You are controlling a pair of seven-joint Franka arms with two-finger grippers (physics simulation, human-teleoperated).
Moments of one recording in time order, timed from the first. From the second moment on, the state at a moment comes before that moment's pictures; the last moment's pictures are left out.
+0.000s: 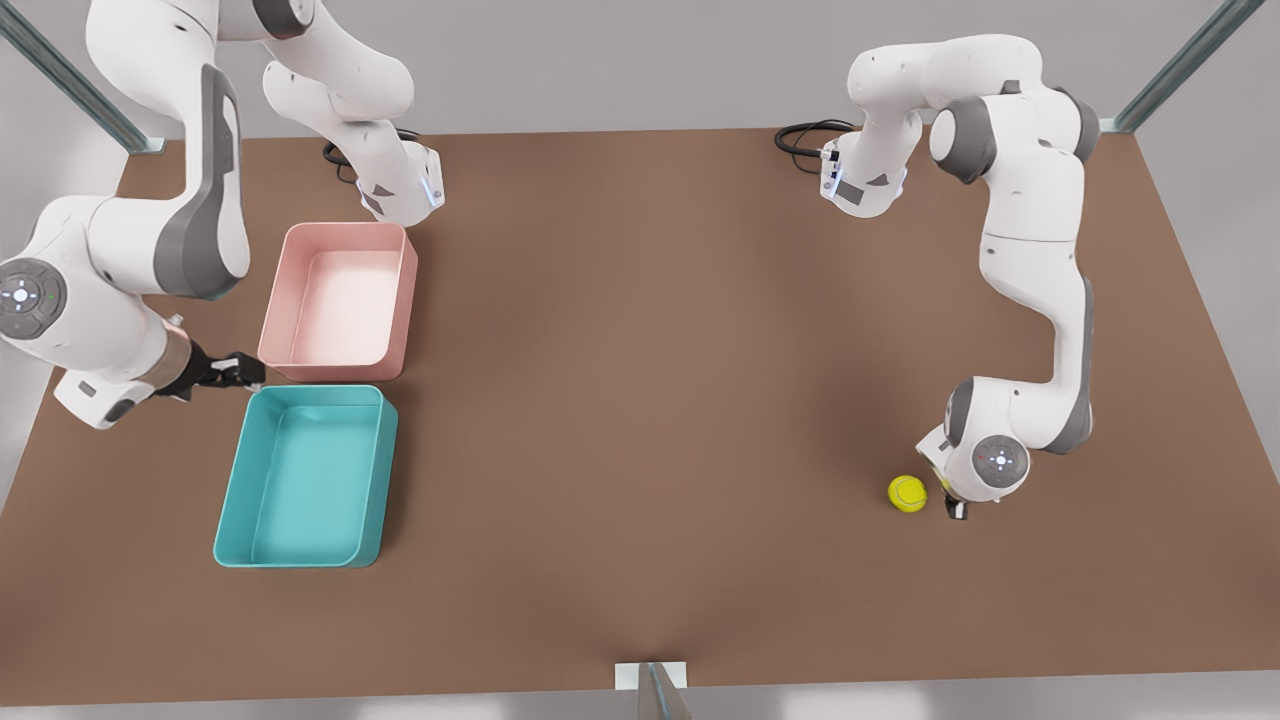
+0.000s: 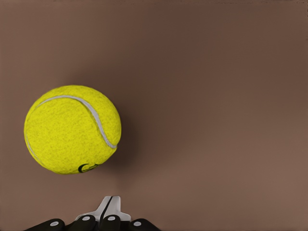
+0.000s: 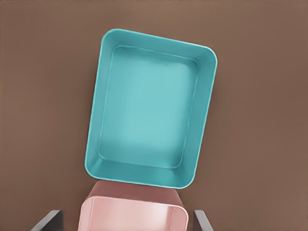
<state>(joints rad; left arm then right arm) 0.04 0.80 -0.07 -1.51 0.37 2.19 1.49 0.01 0.20 -0.04 -1.53 -0.09 1.64 -0.18</state>
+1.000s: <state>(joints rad) -0.12 0.33 0.06 -1.29 -0.02 1.42 0.36 0.25 0.59 -0.04 -1.31 0.06 1.80 -0.03</state>
